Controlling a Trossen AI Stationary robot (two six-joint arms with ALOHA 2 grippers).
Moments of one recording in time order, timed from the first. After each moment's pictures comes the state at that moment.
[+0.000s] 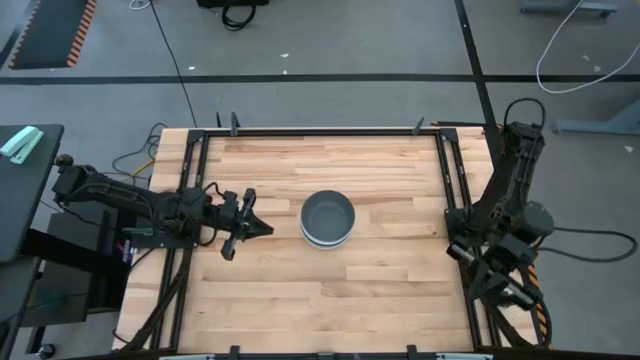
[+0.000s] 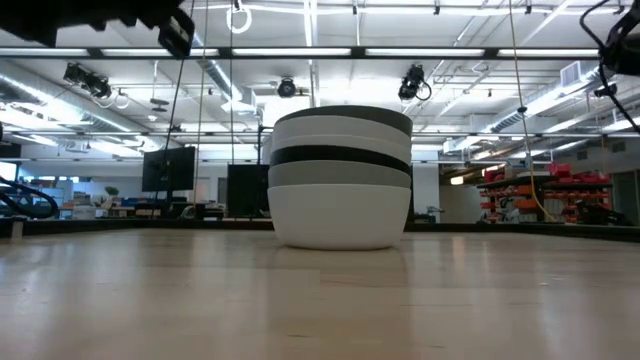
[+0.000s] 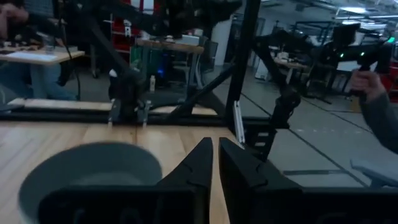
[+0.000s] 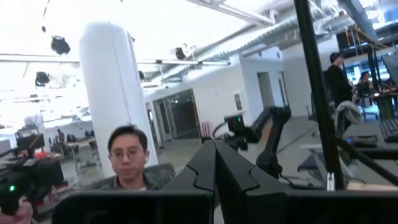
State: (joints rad) left arm -0.19 0.81 0.37 0.49 0.03 -0.15; right arm 1.19 0.79 0.54 0.60 0.43 0.05
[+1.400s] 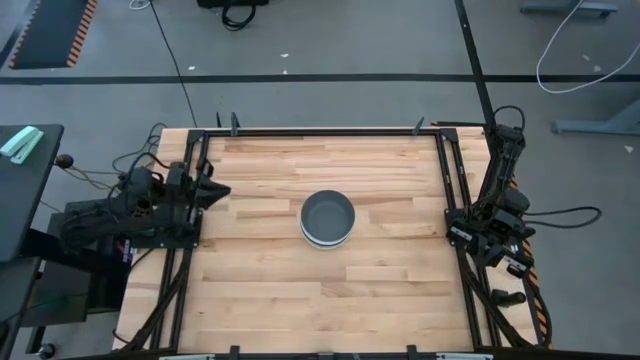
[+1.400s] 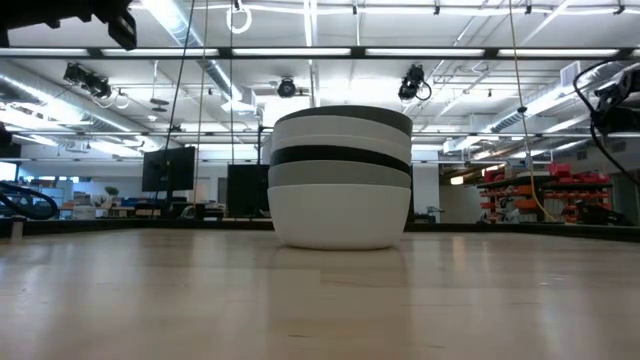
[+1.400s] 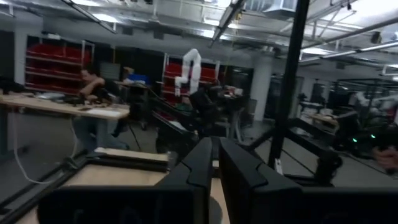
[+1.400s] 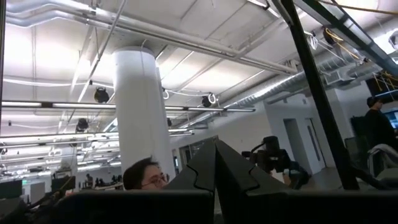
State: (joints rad) left arm 0.22 0.15 0.35 0.06 0.22 -0.20; right arm 1.19 0.36 0.06 0.90 0.31 -0.01
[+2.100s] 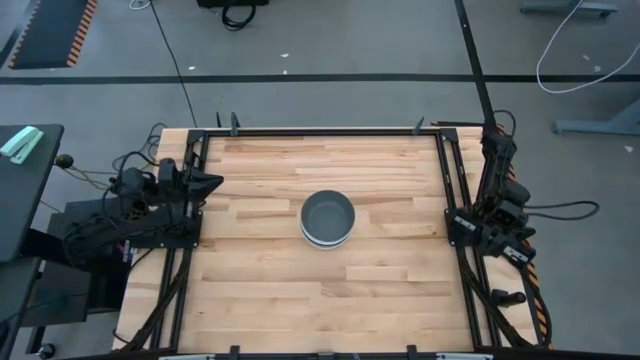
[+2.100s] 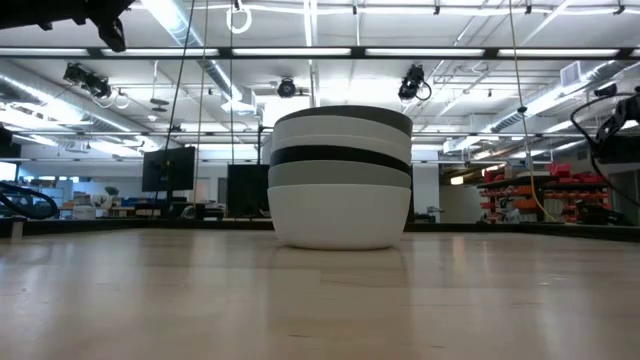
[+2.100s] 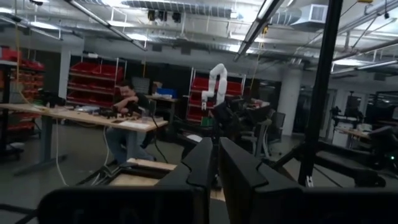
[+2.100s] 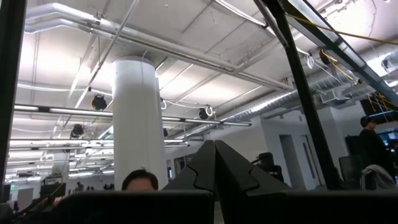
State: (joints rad) left arm 0.35 0.06 0.35 0.02 0.20 -0.20; right arm 1.19 0.15 0.06 0.74 0.30 -0.08
